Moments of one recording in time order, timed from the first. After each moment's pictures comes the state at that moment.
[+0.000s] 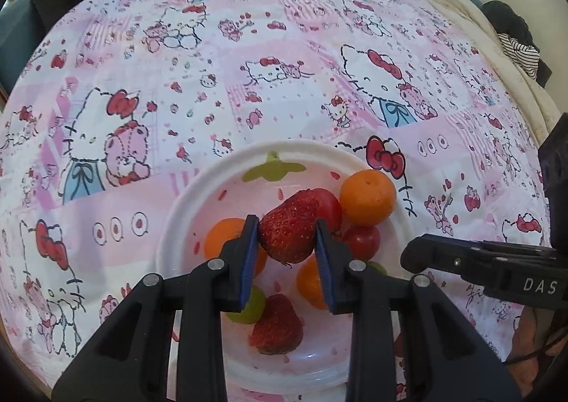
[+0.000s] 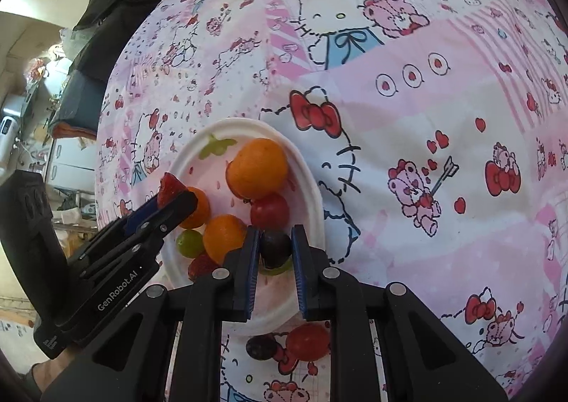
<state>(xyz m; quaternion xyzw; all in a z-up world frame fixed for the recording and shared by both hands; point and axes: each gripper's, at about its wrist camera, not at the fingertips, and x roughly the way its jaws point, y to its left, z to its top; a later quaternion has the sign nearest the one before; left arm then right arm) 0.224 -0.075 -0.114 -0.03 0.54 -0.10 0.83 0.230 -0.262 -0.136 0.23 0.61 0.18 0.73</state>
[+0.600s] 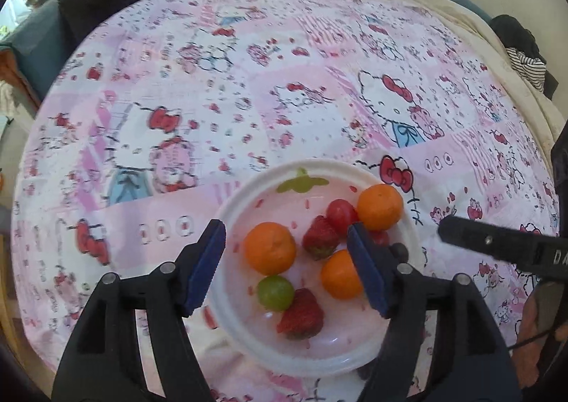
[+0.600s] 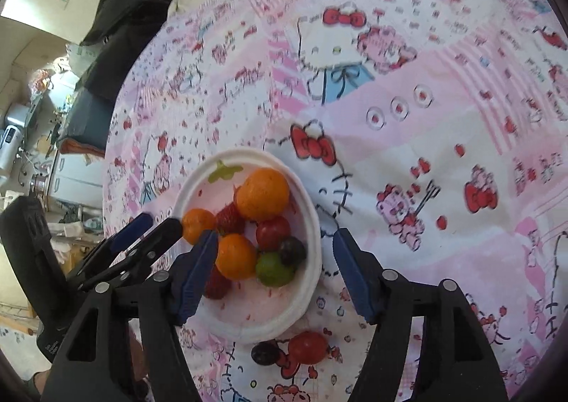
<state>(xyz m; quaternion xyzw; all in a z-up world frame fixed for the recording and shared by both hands) 0.210 -0.053 -0.083 -0.02 0.51 -0.05 0.86 0.225 -0.274 -0.109 0.23 0.57 0.17 0.77</state>
